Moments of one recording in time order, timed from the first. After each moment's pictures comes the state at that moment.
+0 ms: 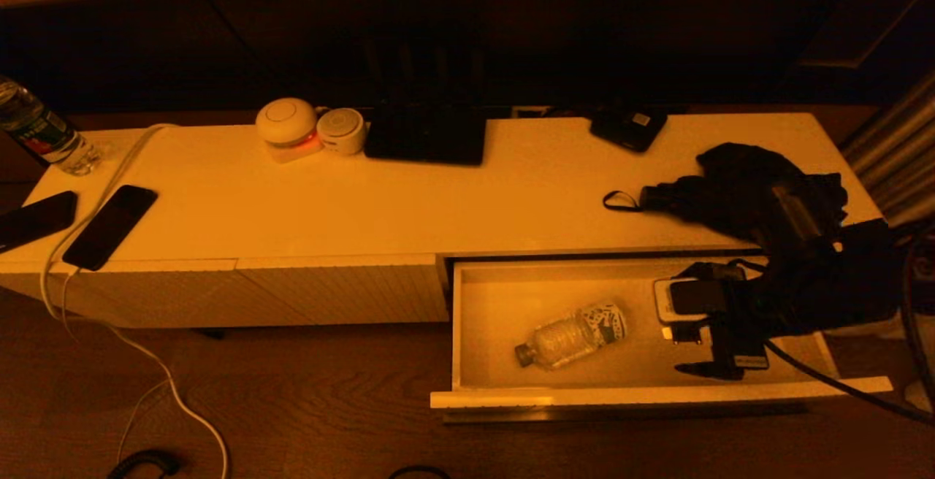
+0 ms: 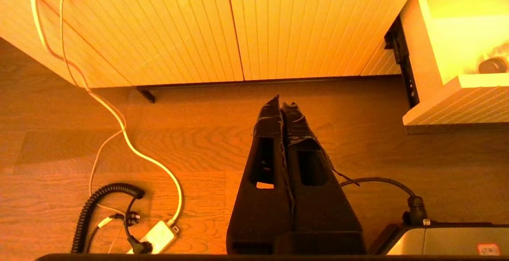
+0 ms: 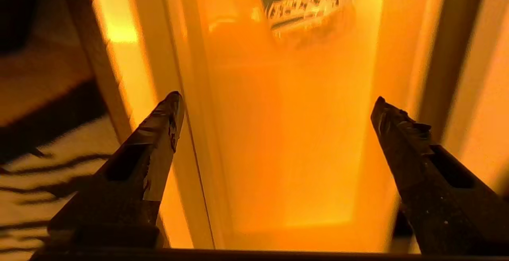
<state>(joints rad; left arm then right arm) 0.00 0.00 0.00 0.00 0.00 0.03 0.26 1.73 -1.07 0.22 0.10 -1.23</state>
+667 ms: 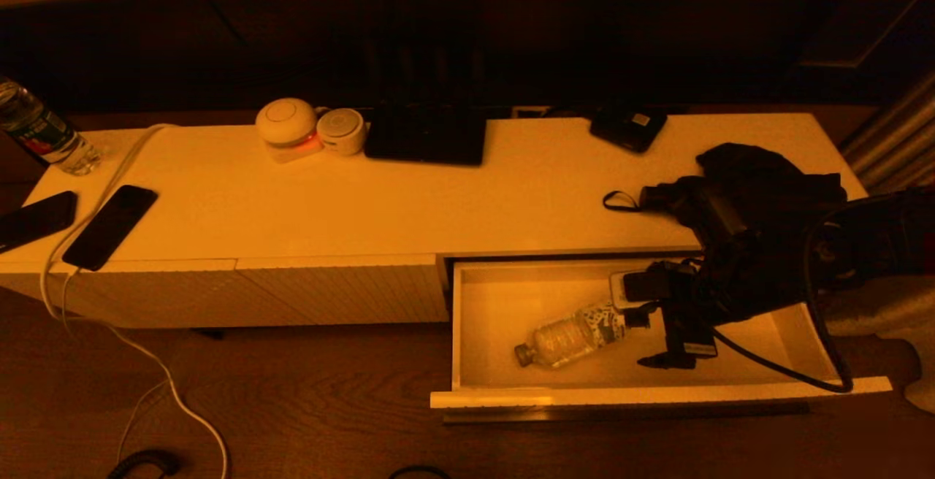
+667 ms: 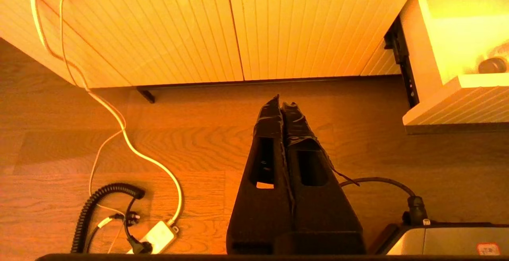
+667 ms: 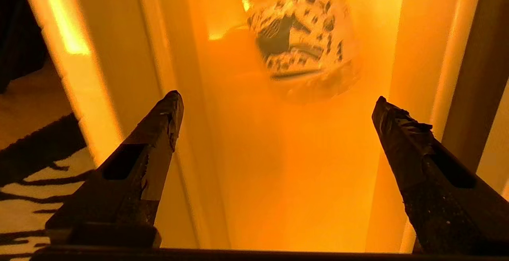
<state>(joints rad) 0.00 0.00 0.00 0.00 0.00 0.03 0.32 1.89 -1.23 0.28 0.10 -1.18</state>
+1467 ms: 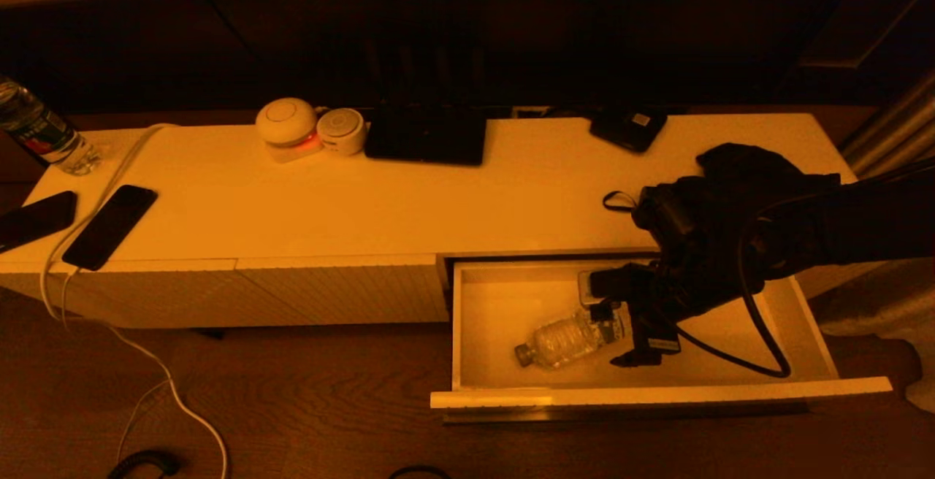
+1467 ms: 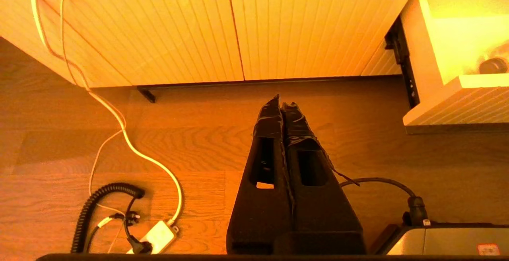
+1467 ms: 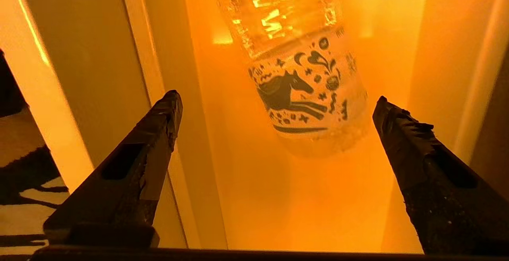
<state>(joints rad) 0.00 0.00 0.00 0.00 0.00 0.03 0.37 2.01 -1.37 0.35 0.10 -1.12</state>
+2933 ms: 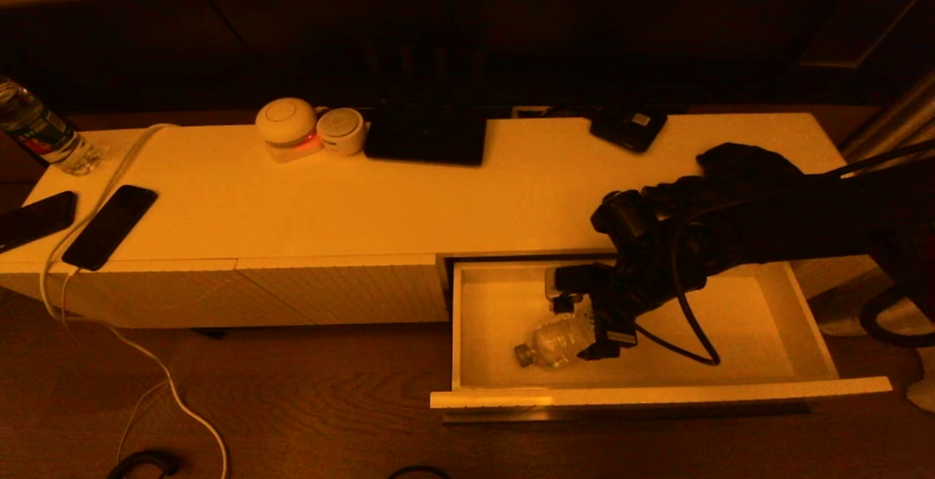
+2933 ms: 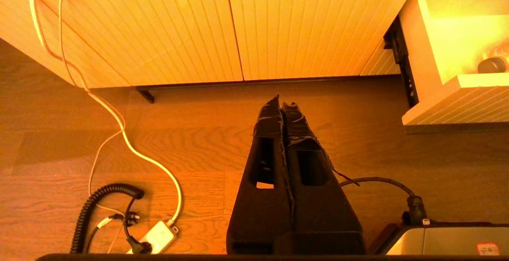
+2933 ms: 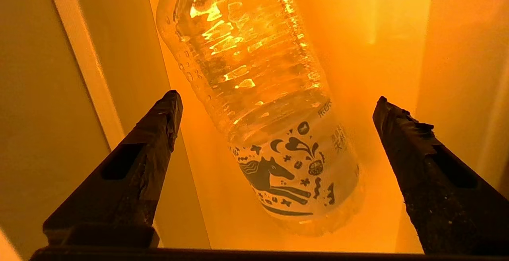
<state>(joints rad) 0.00 0.00 0.00 0.00 0.00 0.03 0.41 2.16 -1.55 0.38 0.09 -1.04</state>
